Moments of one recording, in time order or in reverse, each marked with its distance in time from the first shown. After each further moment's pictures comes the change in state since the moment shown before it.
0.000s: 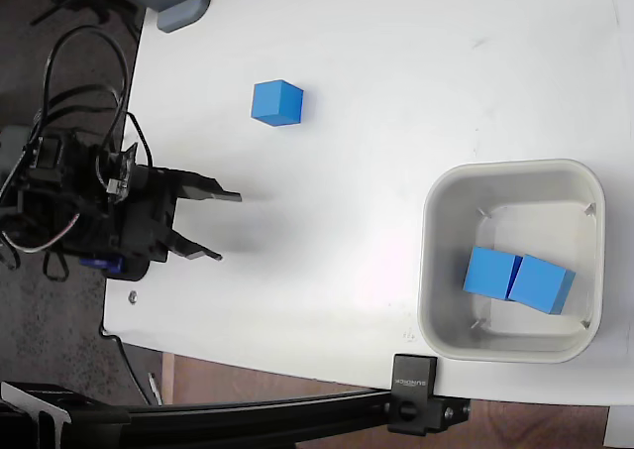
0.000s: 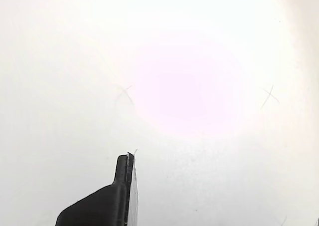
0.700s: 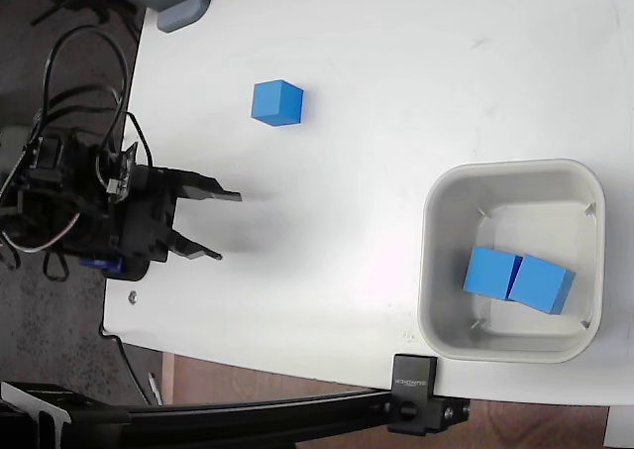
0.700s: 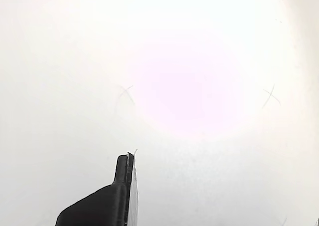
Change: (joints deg) arm 0.1 0.0 0.0 0.0 -0.2 0.1
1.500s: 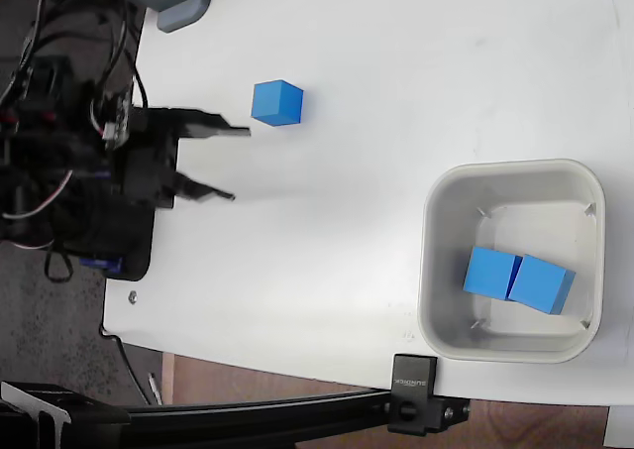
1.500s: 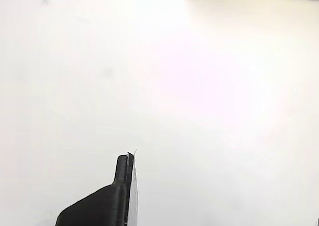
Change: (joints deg) arm -12.4 -36.6 -28.9 -4.7 4.0 11.8
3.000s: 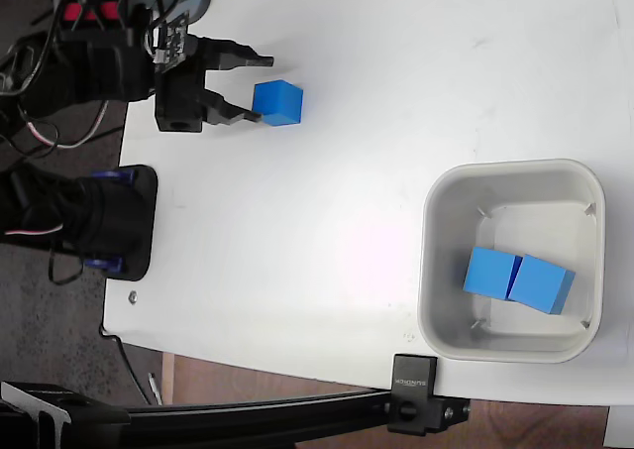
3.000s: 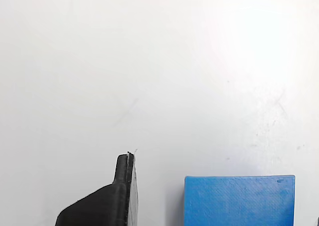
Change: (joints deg) arm -27.5 -19.5 -2.0 -5.4 14.9 25.4
